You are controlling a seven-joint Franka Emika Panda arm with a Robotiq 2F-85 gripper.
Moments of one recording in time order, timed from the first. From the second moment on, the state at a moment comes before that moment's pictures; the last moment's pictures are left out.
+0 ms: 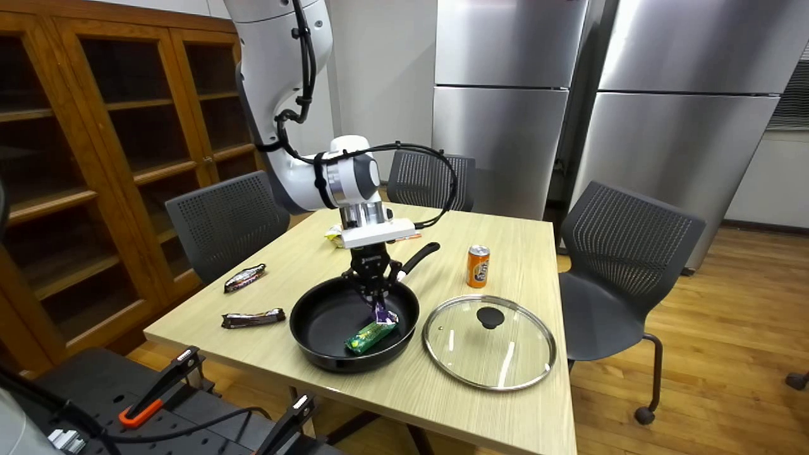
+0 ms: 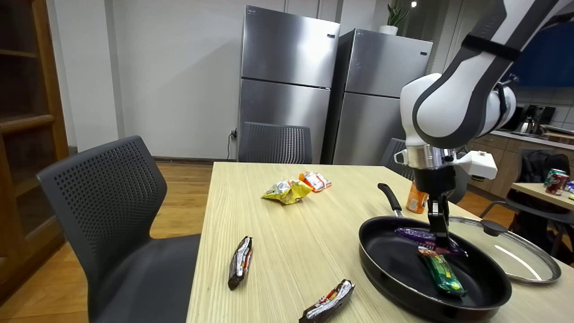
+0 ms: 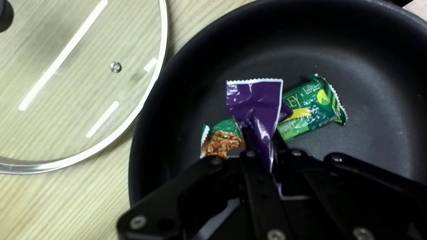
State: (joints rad) arm 0.00 0.75 -0.05 -2.00 -0.42 2.47 -0.47
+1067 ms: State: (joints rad) arm 0.05 0.70 -0.05 -1.99 -0.45 2.46 -0.46
